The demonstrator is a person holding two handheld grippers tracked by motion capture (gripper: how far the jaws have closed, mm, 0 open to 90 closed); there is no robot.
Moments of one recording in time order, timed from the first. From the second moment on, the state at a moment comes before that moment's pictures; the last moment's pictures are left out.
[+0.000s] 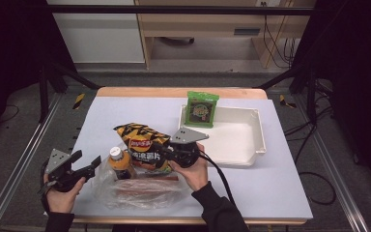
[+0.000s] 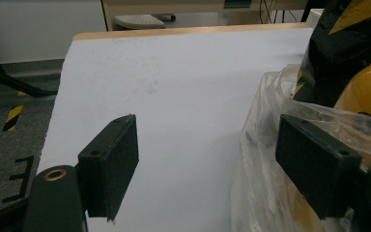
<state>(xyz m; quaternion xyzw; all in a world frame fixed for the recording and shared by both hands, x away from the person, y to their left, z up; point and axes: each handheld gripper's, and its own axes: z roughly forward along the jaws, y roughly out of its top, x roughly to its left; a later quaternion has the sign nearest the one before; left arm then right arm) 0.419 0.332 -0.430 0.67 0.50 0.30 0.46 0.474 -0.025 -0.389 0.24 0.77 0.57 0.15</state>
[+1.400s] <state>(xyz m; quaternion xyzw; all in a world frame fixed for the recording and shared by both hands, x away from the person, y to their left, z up) 0.418 0.333 -0.428 0.67 0.50 0.30 0.46 0.450 -0.059 -0.296 0.22 0.69 0.67 0.15</state>
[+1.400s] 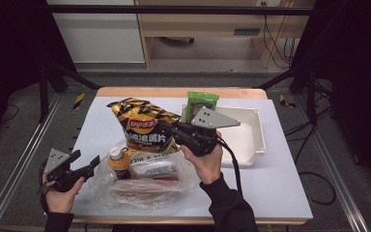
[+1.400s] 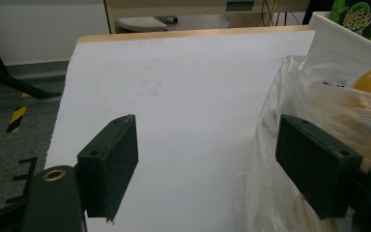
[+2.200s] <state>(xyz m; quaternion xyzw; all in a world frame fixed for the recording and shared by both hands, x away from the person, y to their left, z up) 0.418 0.334 -0.427 0.67 0.50 0.30 0.46 0.465 -0.149 -0.297 0.30 0.67 0.64 0.23</state>
